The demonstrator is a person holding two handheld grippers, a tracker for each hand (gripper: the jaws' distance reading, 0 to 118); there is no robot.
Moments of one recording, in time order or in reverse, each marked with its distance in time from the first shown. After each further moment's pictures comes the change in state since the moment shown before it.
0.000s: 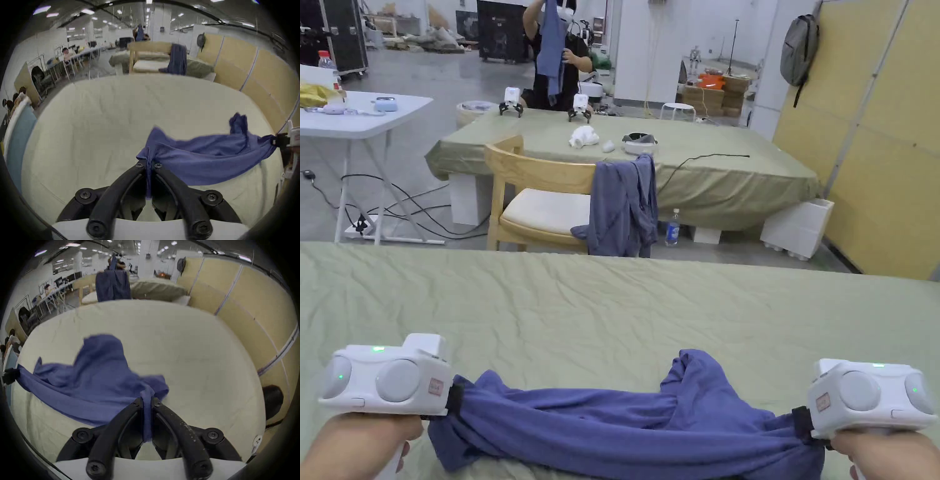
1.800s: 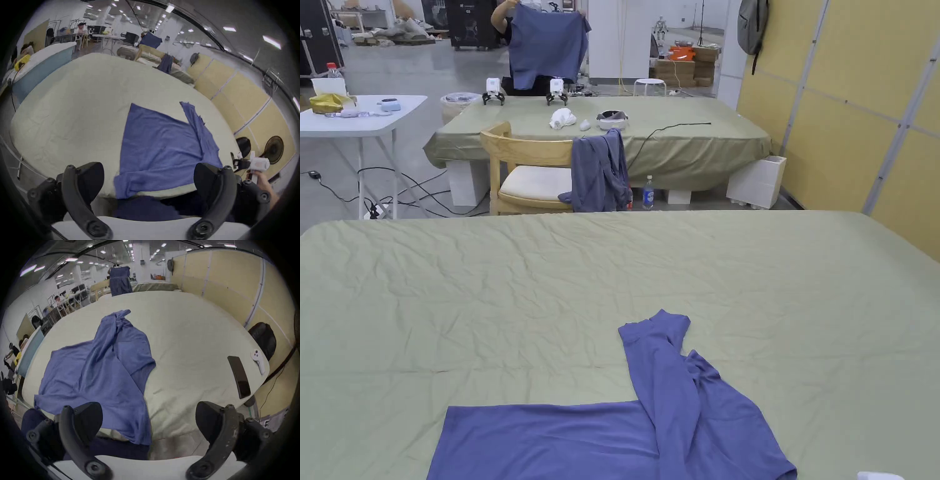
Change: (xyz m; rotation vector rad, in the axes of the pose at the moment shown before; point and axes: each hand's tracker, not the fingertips) left arm -0.051 -0.356 0.392 0.072 -0.264 0.249; right arm 0.071 -0.414 0.224 0.094 0.121 -0.095
